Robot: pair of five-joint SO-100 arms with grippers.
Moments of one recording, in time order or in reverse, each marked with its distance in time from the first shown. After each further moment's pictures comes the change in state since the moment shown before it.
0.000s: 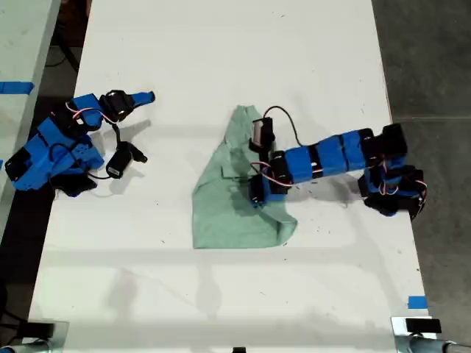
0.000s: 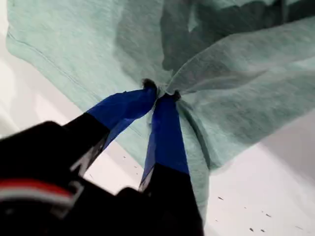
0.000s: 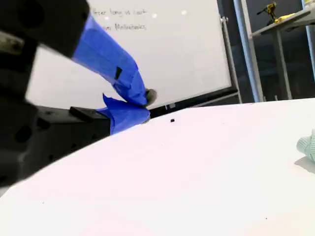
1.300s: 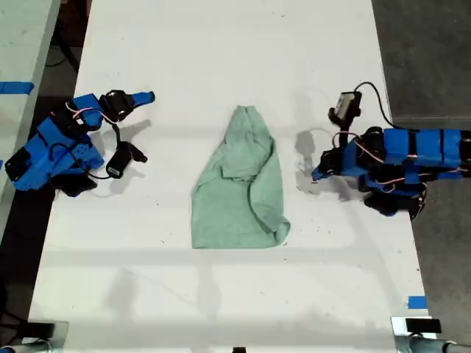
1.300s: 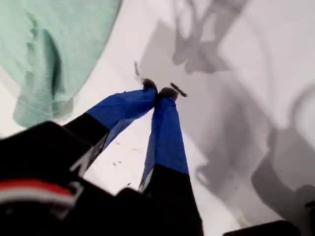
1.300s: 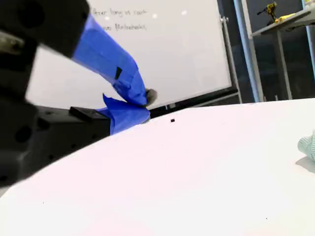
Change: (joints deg) arm 0 -0.1 0.0 0.0 0.0 0.0; arm 1 16.6 97.3 92.1 -5.8 -9.9
